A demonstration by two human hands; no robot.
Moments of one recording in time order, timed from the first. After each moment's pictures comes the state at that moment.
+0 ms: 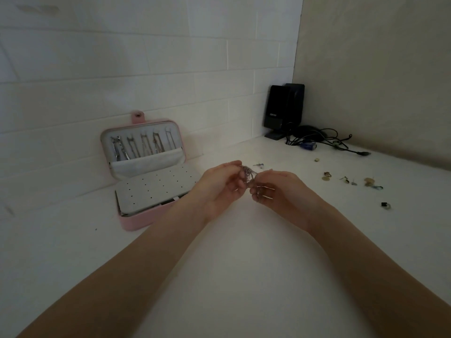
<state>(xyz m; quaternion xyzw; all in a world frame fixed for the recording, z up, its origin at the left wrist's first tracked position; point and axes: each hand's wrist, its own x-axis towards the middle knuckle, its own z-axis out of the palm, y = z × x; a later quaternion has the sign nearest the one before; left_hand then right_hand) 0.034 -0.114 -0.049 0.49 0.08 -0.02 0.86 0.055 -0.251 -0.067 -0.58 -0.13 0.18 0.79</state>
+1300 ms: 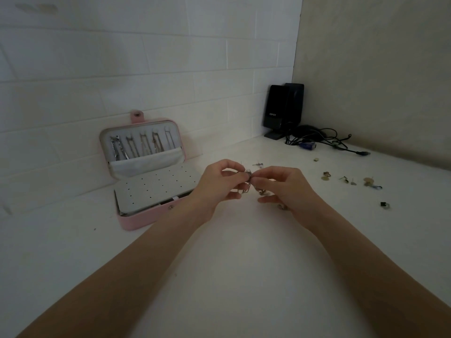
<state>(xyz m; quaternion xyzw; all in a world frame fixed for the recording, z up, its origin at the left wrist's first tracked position) 0.031 -0.106 -0.055 0.72 0.00 0.05 0.69 0.056 -0.255 -0.067 -0.72 -0.16 0.04 0.67</state>
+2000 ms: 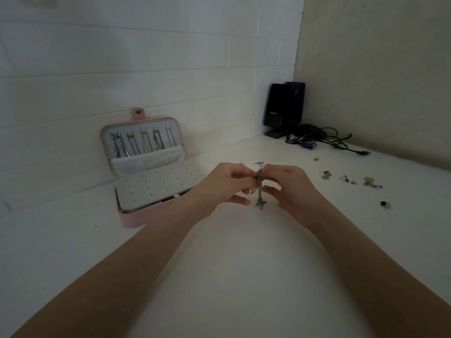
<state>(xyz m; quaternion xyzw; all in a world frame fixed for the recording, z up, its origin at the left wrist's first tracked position) 0.030 -0.107 -0.051 0.78 -0.06 -0.03 0.62 0.056 -0.254 -0.067 -0.66 -0.15 0.08 0.73</state>
